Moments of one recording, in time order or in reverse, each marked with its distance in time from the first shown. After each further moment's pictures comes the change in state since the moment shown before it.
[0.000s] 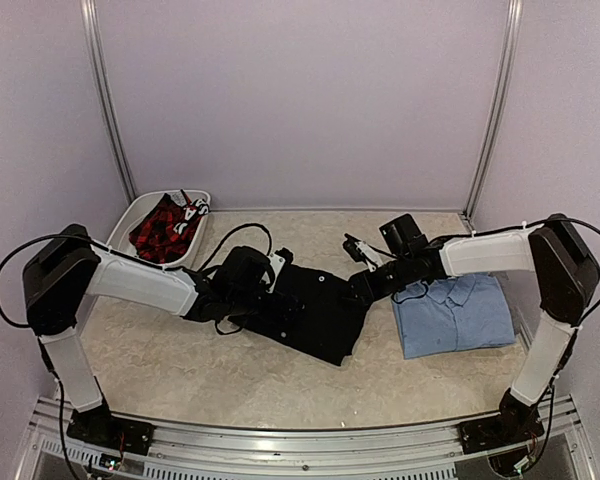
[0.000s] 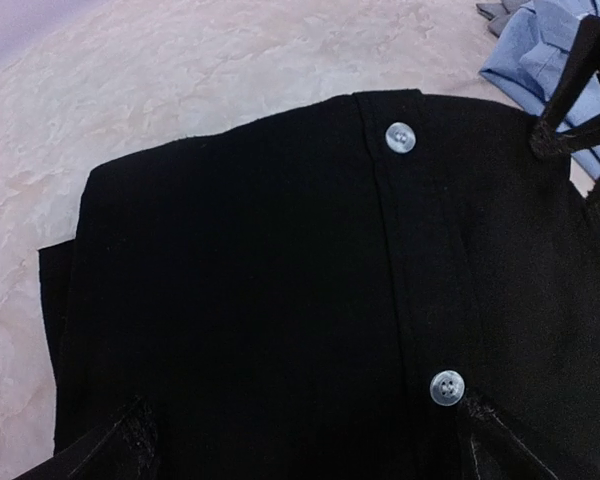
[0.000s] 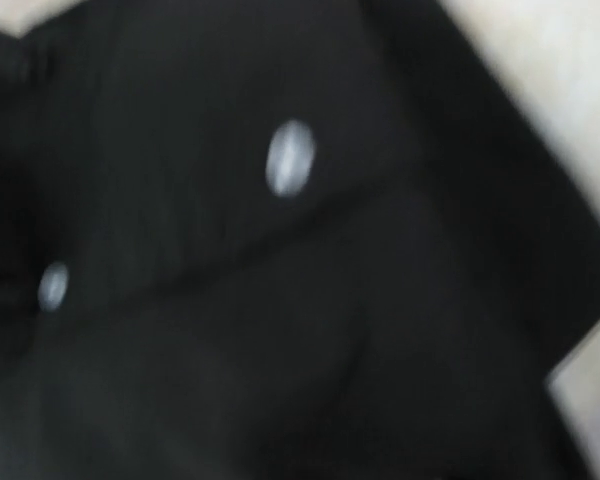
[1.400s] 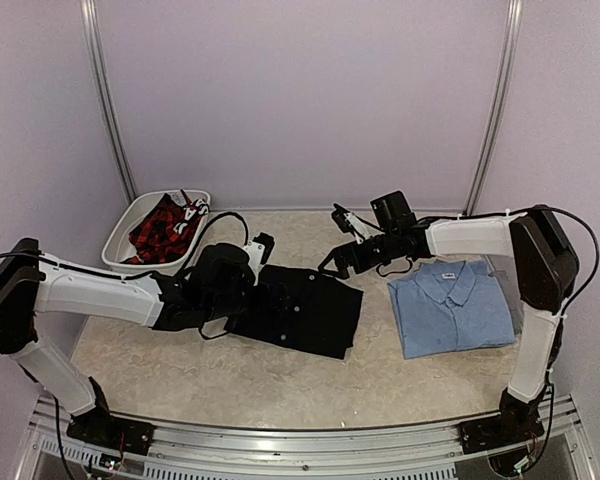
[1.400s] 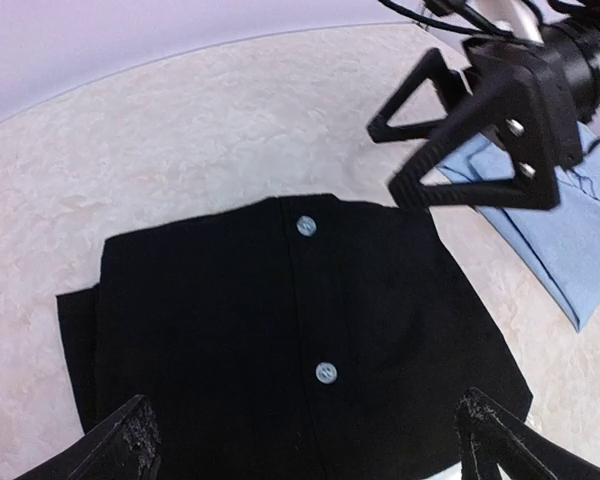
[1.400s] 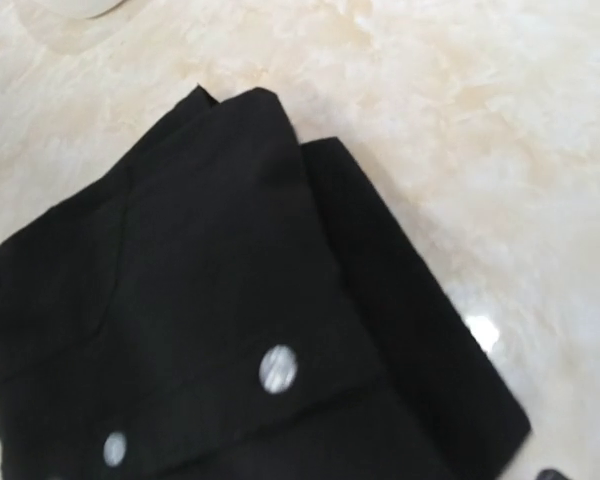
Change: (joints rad) left arm -0.066 -0.214 -0.101 0.039 -0.119 -0.148; right arm -0.024 0.125 0.206 0.051 -0.029 -0.043
